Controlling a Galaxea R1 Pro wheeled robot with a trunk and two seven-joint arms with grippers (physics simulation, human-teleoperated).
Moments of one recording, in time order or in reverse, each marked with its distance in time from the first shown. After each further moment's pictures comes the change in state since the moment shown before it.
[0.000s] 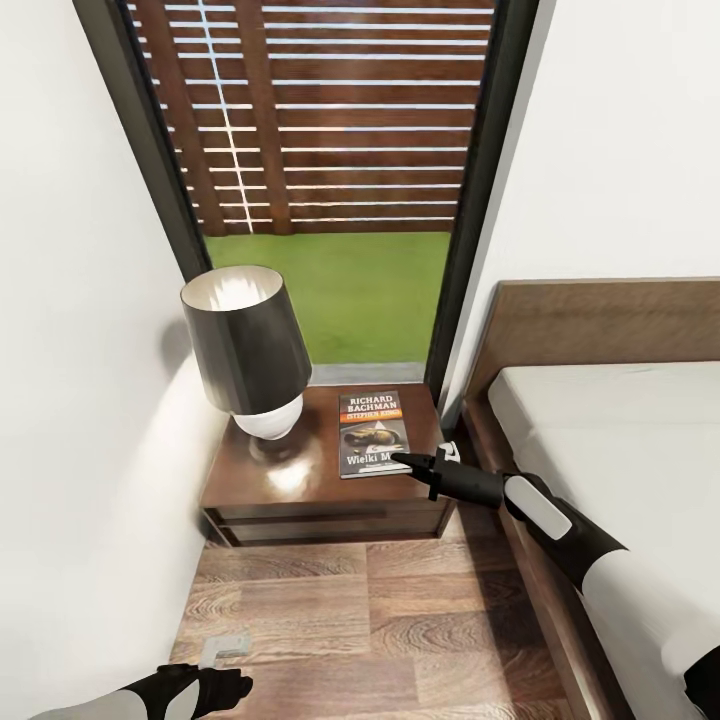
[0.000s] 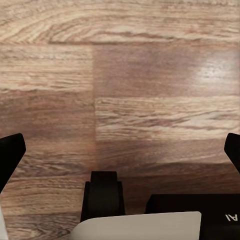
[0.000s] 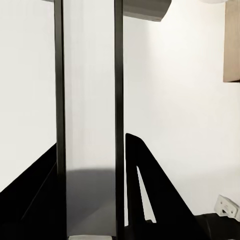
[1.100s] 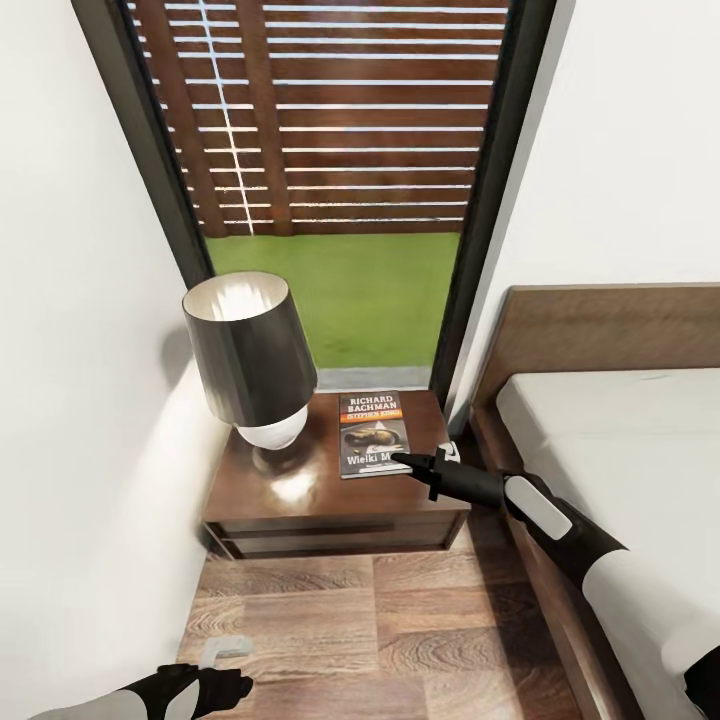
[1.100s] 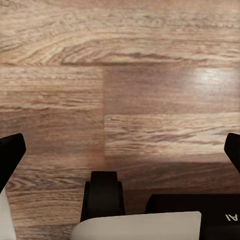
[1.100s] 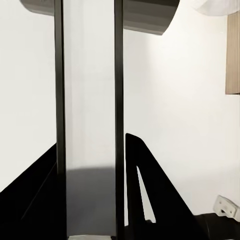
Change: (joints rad) left arm 0.000 0.000 0.000 0.000 0.000 0.000 0.000; right arm 0.000 -0.001 0.000 0.000 0.001 -0.001 -0.003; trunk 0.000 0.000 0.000
